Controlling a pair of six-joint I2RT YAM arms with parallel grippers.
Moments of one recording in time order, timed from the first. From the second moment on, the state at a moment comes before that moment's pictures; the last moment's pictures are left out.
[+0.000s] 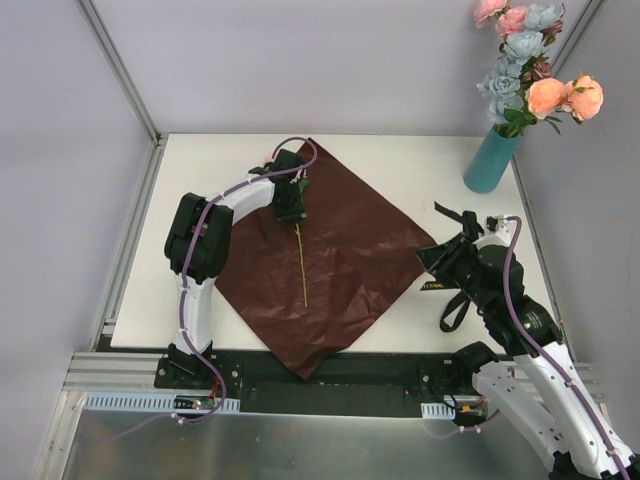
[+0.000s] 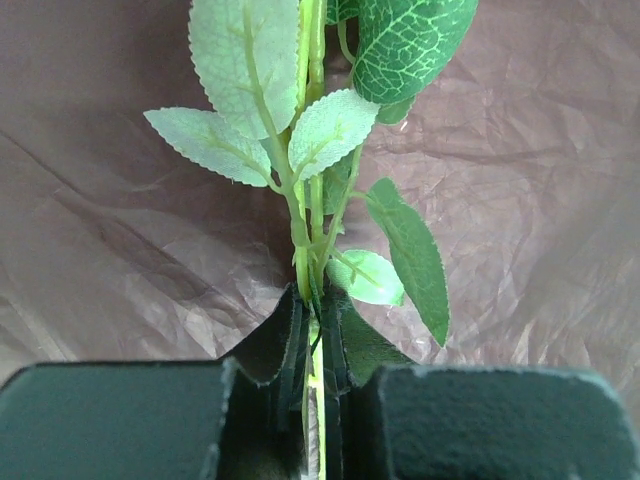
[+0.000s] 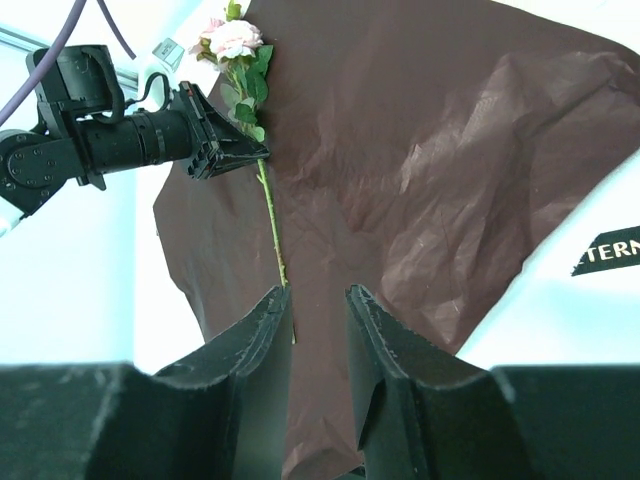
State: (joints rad) left arm -0.42 2.11 1.57 -0.58 0.04 -0.60; right arm 0.46 0.52 0.70 -0.60 0.09 0.87
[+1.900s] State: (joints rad) left arm -0.82 1.56 1.30 -0.31 0.44 -0.46; right arm 0.54 0.91 0.59 0.11 -0.07 1.21
